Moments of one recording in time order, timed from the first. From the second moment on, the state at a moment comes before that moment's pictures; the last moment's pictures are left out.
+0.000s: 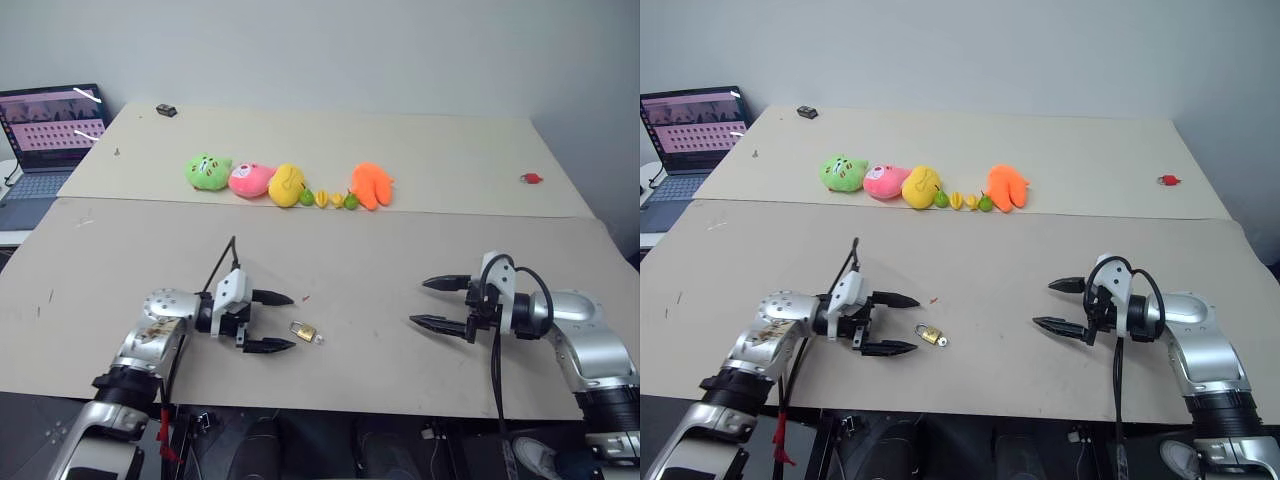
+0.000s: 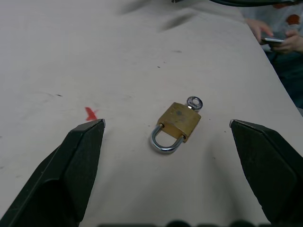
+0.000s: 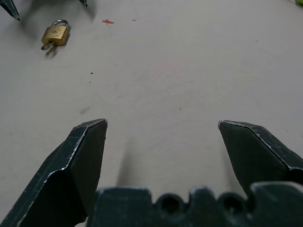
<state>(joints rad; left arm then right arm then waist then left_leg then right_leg) -0.42 0.55 -0.18 0.34 -0.31 0.02 -1.41 -0.22 -0.76 -0.05 0.03 0.34 0.23 1.16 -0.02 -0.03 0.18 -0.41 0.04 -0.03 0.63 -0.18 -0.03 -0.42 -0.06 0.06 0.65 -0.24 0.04</state>
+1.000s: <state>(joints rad) -0.54 0.46 -0.25 0.54 -0.19 -0.20 -1.52 -0.22 -0.76 -0.05 0.01 0.34 0.24 1.13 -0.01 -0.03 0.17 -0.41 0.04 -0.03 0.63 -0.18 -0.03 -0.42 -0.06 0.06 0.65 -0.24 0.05</state>
